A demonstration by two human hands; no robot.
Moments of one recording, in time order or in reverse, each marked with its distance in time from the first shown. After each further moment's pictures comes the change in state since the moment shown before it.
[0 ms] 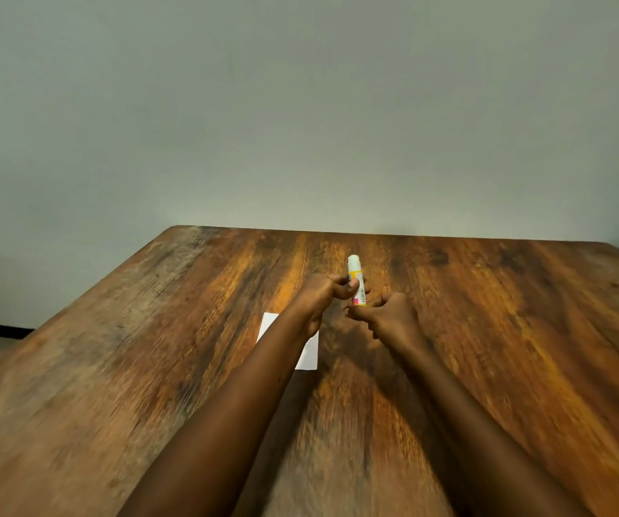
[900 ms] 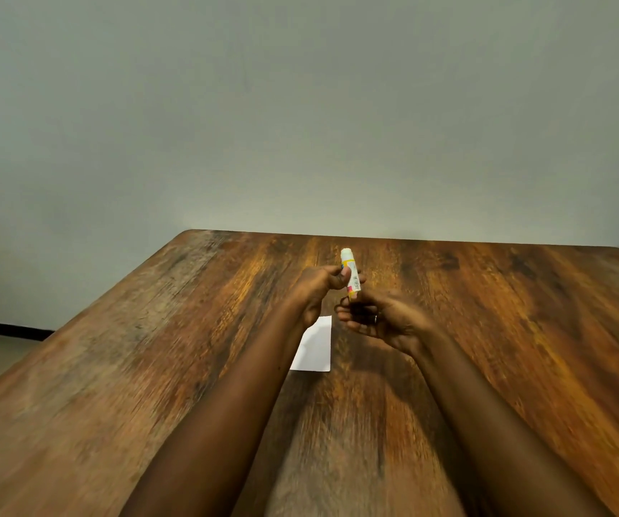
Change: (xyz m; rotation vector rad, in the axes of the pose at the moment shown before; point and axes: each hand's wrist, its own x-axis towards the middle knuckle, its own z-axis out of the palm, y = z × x) left_hand -0.015 0.026 -0.014 0.018 0.083 -0.014; right_hand -0.003 -0.028 0.000 0.569 -0.408 0.221
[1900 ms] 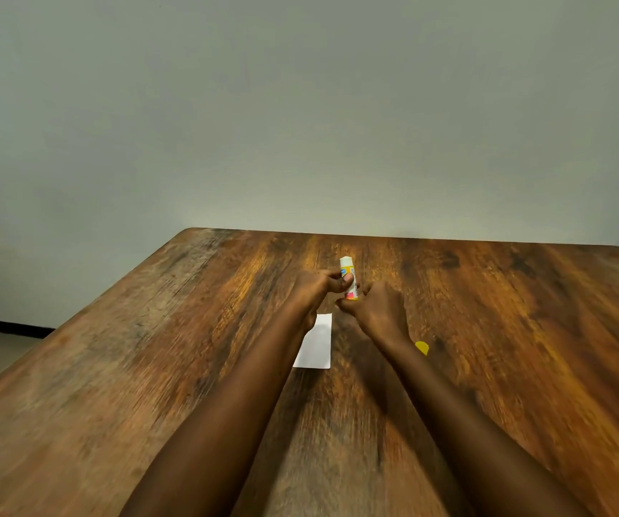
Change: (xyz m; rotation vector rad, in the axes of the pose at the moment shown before) left_hand -0.002 -0.009 0.001 0.043 0.148 0.062; right_hand 0.012 0.014 0.029 -0.891 0.540 -0.256
